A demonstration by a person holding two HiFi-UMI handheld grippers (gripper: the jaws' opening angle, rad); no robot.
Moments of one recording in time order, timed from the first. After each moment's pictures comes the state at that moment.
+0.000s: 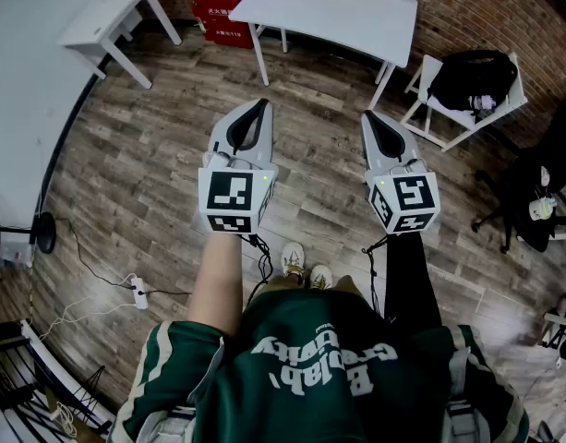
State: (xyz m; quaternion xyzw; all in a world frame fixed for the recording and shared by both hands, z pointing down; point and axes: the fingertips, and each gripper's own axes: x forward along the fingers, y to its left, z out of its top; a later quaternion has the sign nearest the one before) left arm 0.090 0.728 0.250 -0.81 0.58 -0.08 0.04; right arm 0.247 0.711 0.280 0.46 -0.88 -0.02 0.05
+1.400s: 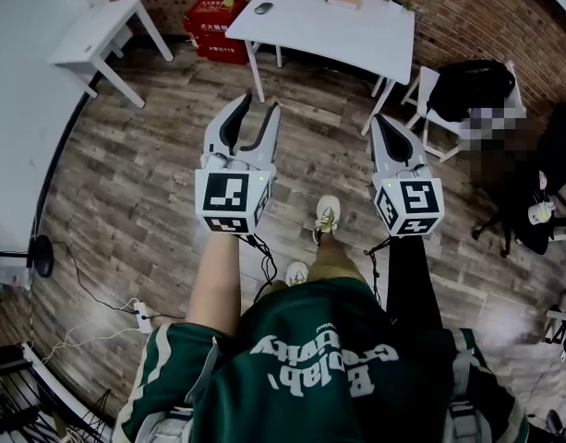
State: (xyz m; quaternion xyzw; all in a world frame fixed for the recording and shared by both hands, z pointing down) left arm 0.046 0.655 0.243 -0.83 0.56 -0.04 0.05; right arm 0.227 0.645 0.281 0.51 -0.86 -0.03 0.04
